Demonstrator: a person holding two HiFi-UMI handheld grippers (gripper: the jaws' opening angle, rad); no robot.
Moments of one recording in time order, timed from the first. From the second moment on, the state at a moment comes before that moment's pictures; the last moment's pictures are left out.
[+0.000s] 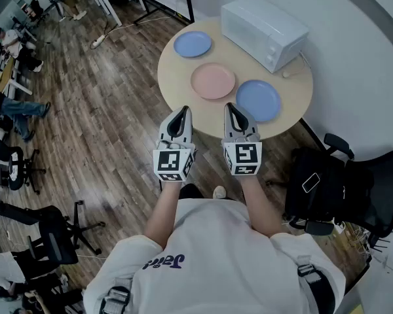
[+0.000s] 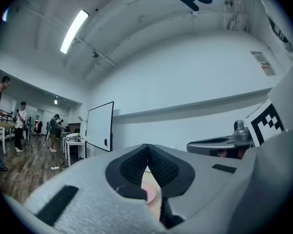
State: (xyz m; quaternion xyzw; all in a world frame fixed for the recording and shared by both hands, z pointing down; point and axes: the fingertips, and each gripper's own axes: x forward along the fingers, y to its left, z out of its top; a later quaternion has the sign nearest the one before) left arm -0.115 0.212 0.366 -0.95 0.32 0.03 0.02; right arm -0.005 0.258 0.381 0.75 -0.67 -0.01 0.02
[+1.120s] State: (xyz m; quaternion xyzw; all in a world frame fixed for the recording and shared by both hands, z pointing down) left arm -0.028 0.006 0.405 -0.97 0.25 0.02 -0.06; right arm 0.059 0.065 0.425 0.77 -0.63 0.06 0.08
